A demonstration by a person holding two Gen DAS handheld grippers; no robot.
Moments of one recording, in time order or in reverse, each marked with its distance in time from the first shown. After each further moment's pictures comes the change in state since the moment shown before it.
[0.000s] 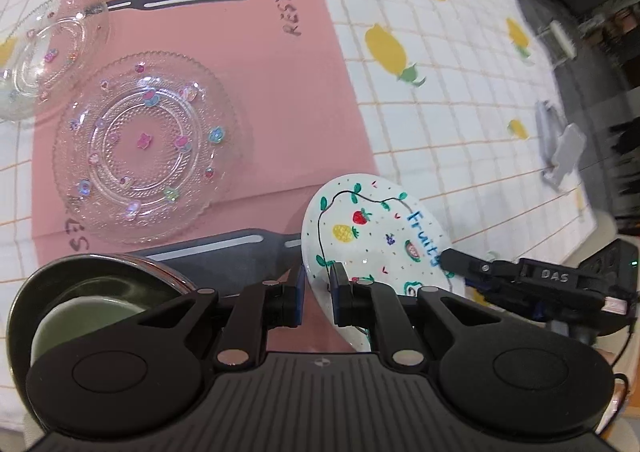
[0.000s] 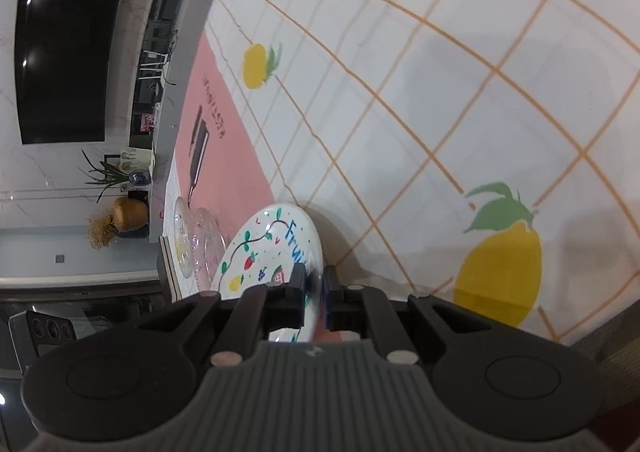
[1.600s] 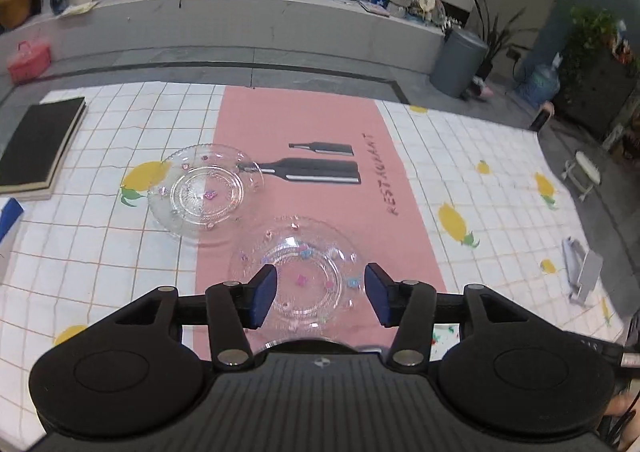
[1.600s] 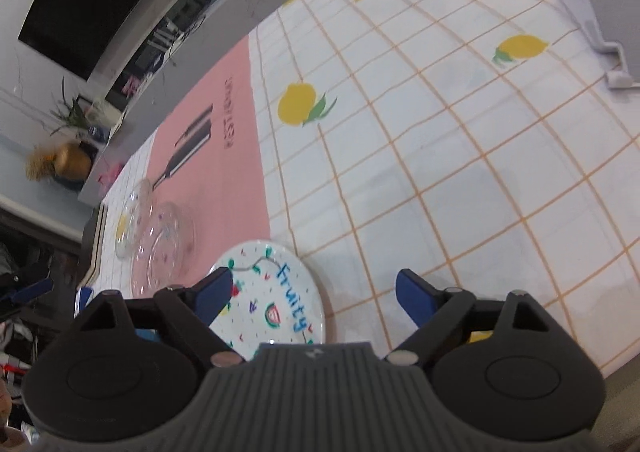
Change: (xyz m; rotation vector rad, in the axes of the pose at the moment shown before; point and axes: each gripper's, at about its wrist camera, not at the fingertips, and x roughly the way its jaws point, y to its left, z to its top) left arm -0.114 0.076 -0.035 -0.076 -0.549 0.109; right arm -0.008 0.065 -0.013 -0.431 -0.211 -0.248
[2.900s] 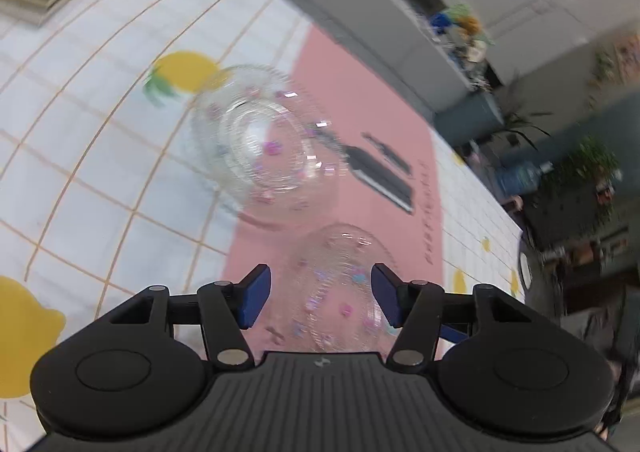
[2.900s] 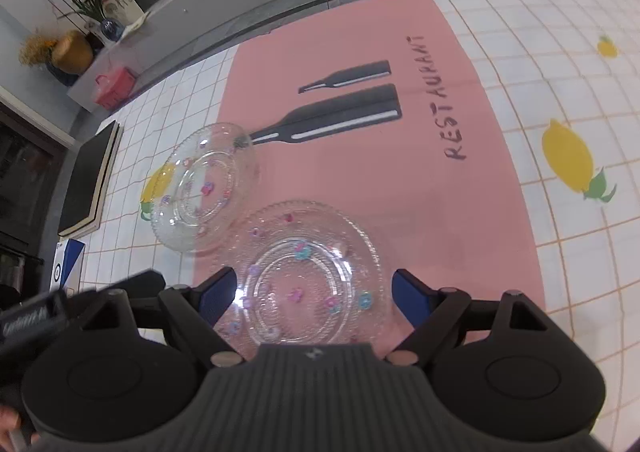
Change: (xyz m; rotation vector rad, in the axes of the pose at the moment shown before) left arm 0.095 0.147 -0.014 -0.489 0.102 -0.258; right arm 0.144 0.216 0.022 -0.296 0.174 -0.051
